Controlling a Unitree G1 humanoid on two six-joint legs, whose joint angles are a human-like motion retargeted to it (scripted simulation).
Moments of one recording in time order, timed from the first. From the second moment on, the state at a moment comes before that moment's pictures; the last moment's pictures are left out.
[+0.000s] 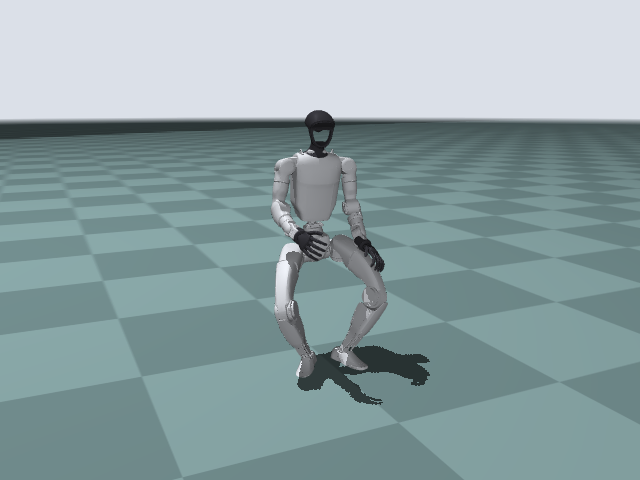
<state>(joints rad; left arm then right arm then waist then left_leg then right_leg) -0.29 0.10 -0.15 0.88 0.71 -0.09 0.49 -0.31 -0.22 0.23 0.57 -0.13 -0.25 -0.21 -0.05 -0.10 0.07 -1.10 0.22 0.41 1.49 -0.44 0.14 -1.13 -0.54 -0.33 1.60 -0.50 -0.15</state>
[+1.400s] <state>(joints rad) -0.35 0.06 -0.14 0.82 0.55 -0.21 0.46 -0.13 -0.20 0.29 0.67 -0.56 -0.13 -0.69 -0.04 -0.08 0.09 -1.10 0.21 0.42 1.49 -0.44 0.15 -1.13 -0.55 -0.32 1.60 -0.50 -0.14</state>
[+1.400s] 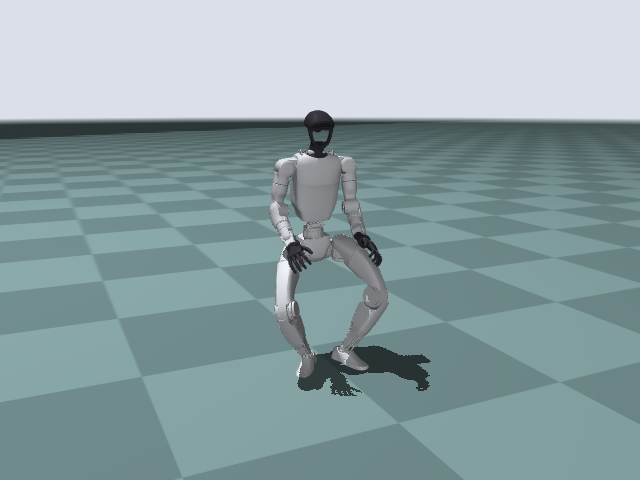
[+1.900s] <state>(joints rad) -0.85 -0.06 0.01 1.03 -0.14 -0.27 -0.24 -0.17 -0.18 0.30 0.72 -0.58 -0.13 -0.68 -0.08 -0.08 0.10 -1.10 0.22 0.41 1.50 -0.44 0.14 -1.12 -0.55 -0.33 1.60 -0.50 -0.15</state>
